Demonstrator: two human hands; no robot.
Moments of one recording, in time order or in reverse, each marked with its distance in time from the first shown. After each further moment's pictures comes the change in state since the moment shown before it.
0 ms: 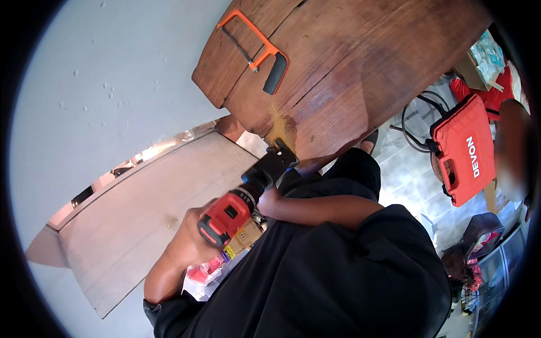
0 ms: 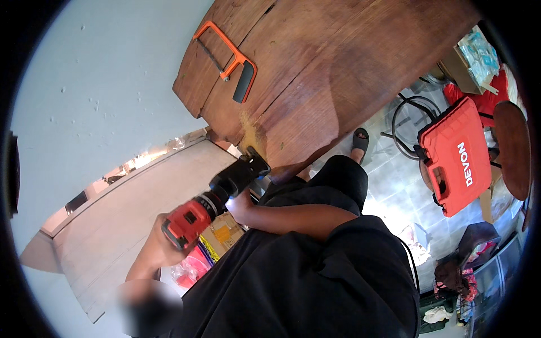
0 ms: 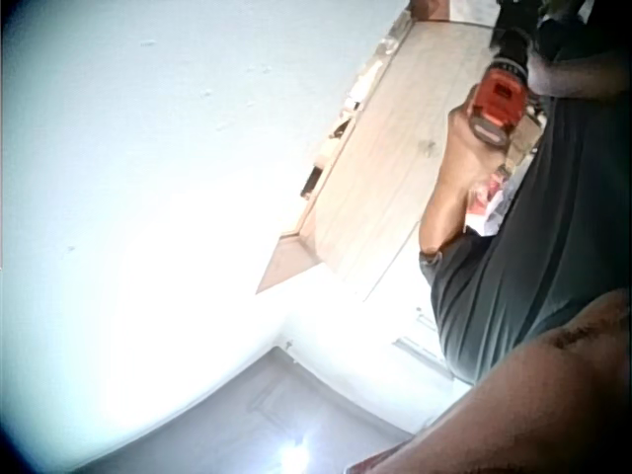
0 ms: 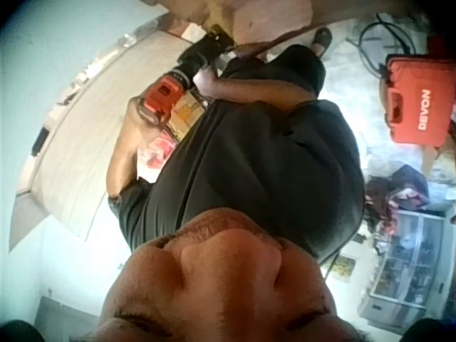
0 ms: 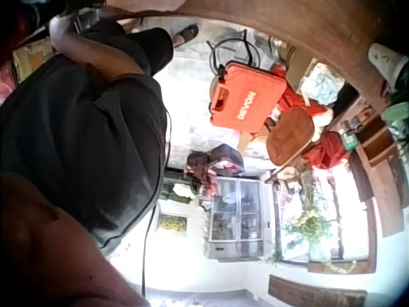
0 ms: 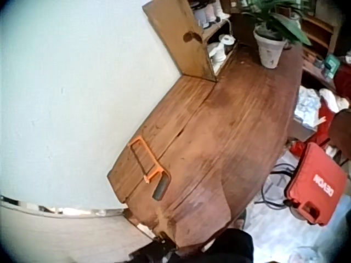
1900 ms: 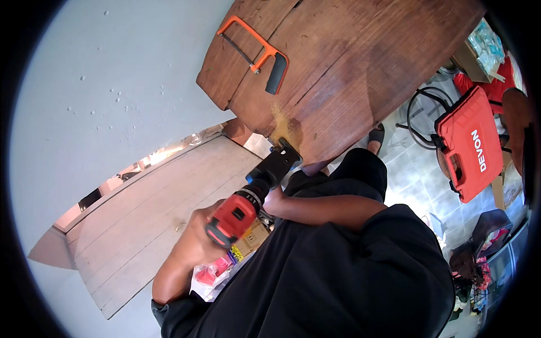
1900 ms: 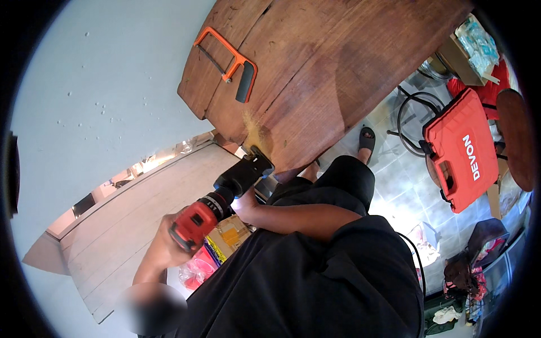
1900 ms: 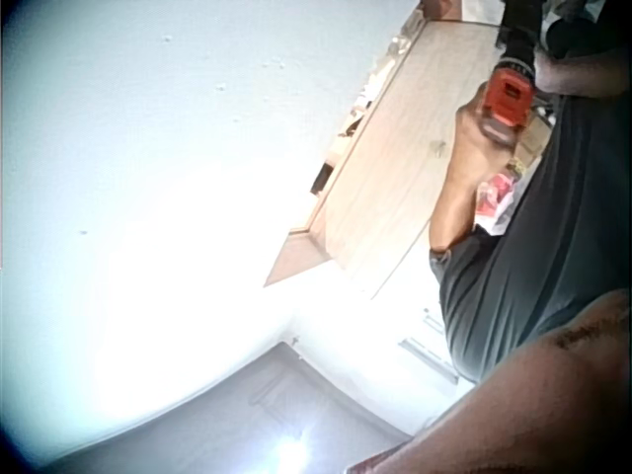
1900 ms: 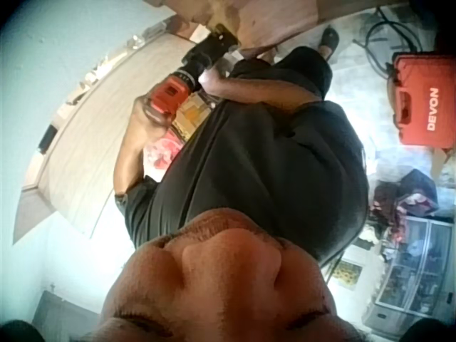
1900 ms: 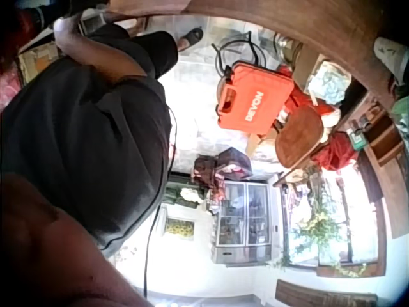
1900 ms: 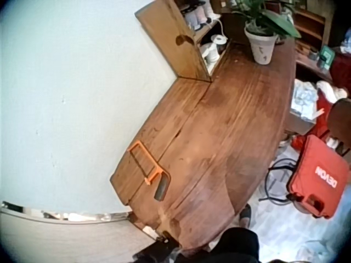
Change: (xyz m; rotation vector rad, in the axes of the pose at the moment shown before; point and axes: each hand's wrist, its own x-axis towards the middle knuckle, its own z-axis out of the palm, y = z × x) left_hand -0.003 0.011 0.004 -0.002 0.036 -0.041; right_hand 0.010 -0.004 0.001 -0.008 -0.189 -0.199
